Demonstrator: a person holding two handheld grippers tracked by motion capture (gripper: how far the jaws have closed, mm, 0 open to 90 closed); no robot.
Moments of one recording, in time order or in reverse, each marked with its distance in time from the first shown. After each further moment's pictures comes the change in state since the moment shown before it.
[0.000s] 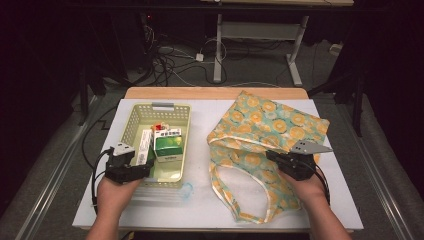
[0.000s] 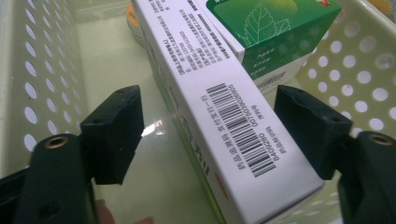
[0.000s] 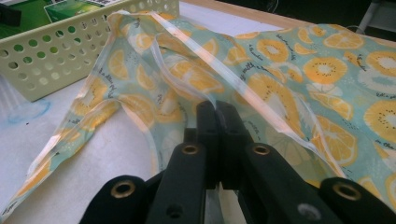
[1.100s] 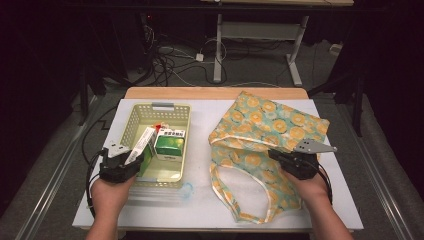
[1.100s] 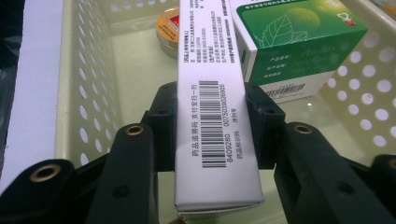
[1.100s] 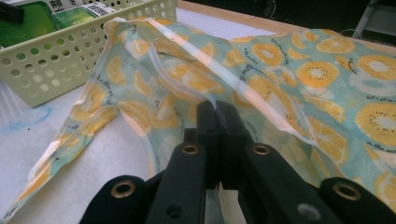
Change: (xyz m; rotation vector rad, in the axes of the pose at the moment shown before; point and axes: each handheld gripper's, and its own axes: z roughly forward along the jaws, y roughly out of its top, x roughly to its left) left arm 0.004 -0.002 -0.012 -0.045 0.075 0.000; right arm -0.004 0.001 -0.005 -0.022 -0.003 0.012
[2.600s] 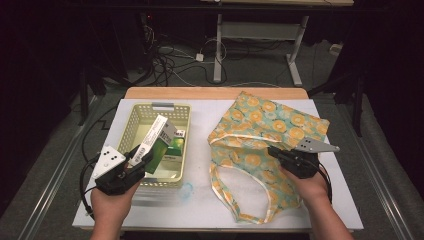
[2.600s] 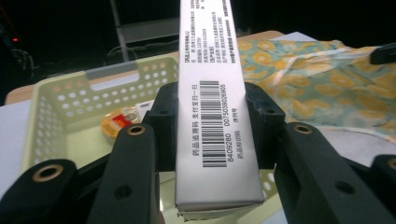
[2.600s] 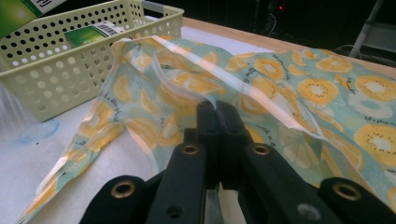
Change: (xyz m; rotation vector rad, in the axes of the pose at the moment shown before) left arm -0.050 0.015 -0.066 -0.323 -0.170 0.080; right arm 0.003 0.008 -0.004 -0.053 0.008 -0.012
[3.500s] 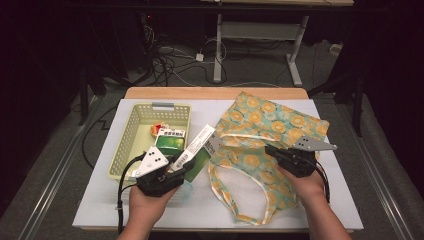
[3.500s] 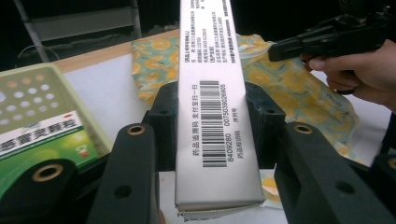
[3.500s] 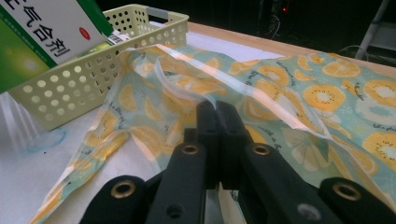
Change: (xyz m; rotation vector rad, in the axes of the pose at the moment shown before) left arm -0.064 0.013 0.046 0.037 -0.250 0.046; right arm 0.003 0.004 0.006 -0.014 0.016 0.017
